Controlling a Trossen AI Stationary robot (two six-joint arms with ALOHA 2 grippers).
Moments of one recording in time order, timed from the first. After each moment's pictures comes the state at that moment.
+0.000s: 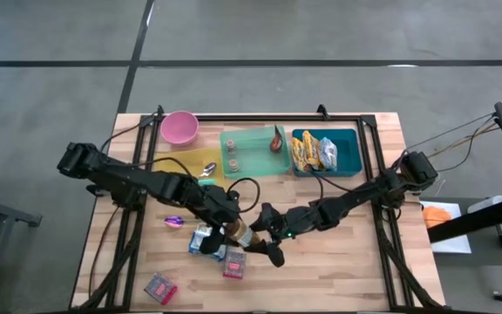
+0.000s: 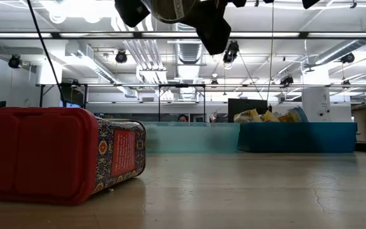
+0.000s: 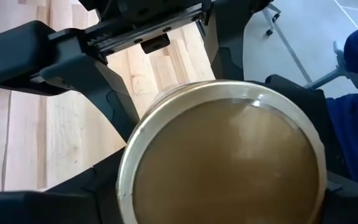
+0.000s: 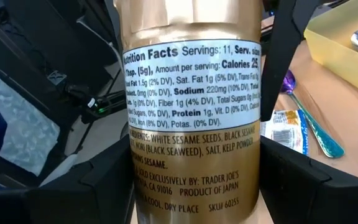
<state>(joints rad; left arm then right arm) -0.28 1.48 1.17 -0.38 0.24 -0.22 0.36 1.74 1.02 0.46 0.10 0.56</state>
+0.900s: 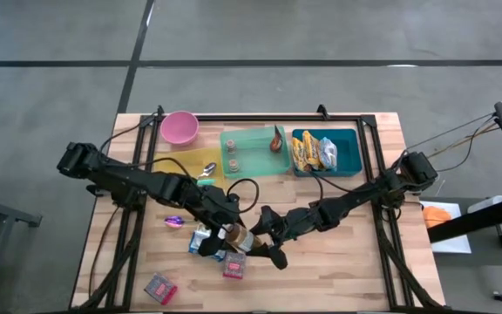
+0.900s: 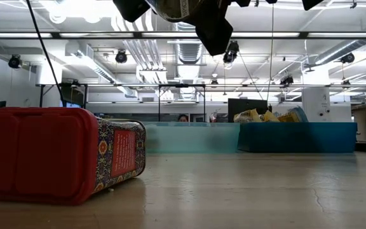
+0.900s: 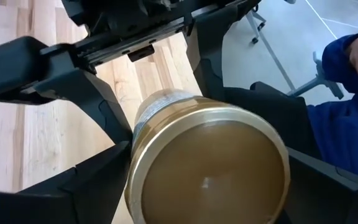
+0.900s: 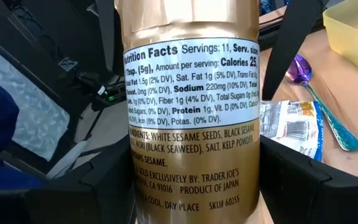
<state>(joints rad) -0.28 1.48 1.17 -0.35 0.27 -0.26 0.36 1.74 1.02 0.46 0.05 0.56</state>
